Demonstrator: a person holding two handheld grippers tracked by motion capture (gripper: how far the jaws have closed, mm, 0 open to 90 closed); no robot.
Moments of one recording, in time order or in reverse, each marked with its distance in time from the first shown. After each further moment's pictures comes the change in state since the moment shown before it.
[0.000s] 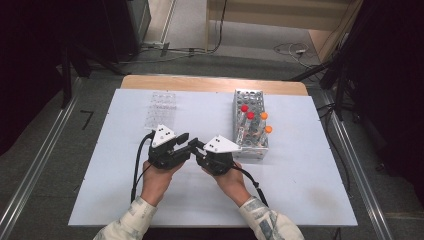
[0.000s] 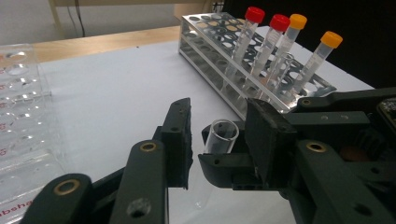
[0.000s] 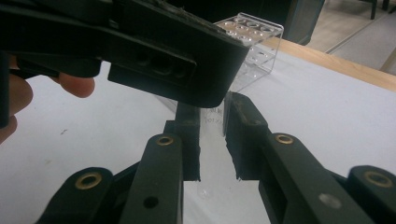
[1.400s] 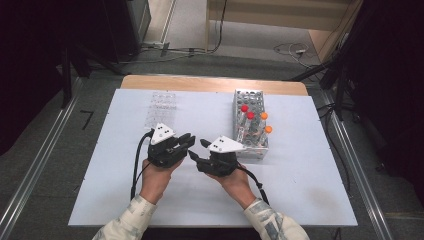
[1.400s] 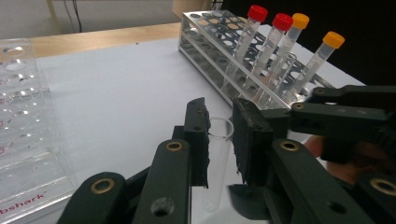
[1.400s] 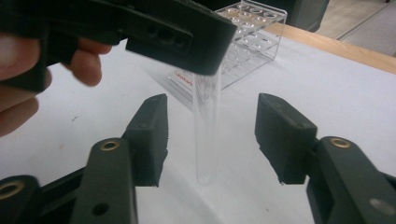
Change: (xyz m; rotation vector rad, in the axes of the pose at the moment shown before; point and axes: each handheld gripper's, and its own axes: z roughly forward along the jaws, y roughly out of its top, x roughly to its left) left arm 0.006 0.003 0.001 0.009 -0.006 -0.024; right arm -0.006 -0.001 -0.012 0.046 0.031 0.022
